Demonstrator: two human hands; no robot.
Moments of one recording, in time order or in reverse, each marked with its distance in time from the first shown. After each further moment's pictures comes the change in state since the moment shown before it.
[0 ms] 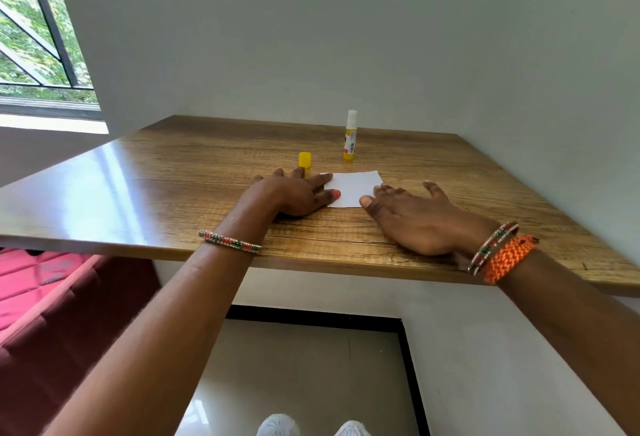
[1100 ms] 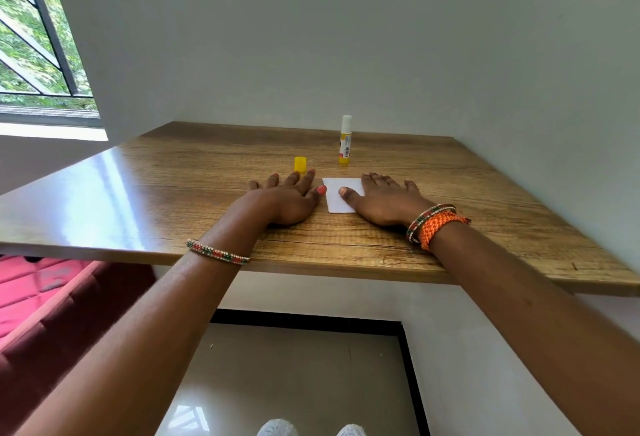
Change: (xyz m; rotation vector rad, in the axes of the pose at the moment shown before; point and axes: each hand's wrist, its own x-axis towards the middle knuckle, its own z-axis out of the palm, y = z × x) left_hand -0.016 0.002 0.003 -0.069 0.055 -0.051; right_hand 0.062 -0.003 0.004 0.089 0.076 0.167
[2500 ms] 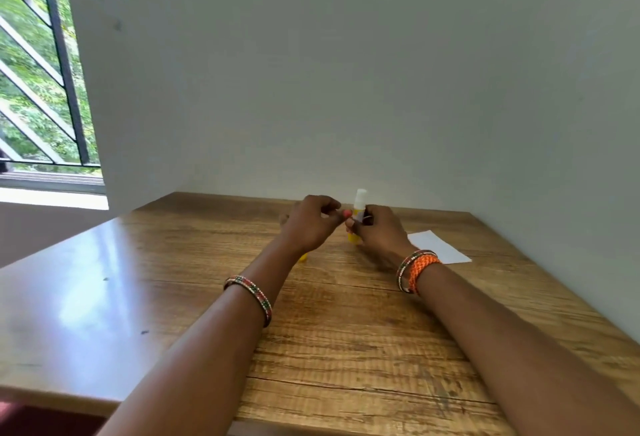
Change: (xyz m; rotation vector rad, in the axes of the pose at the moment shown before) left_hand 0.106 0.021 -0.039 -0.673 0.565 0.226; right_hand 0.119 0.002 -0.025 0.868 0.453 -0.141
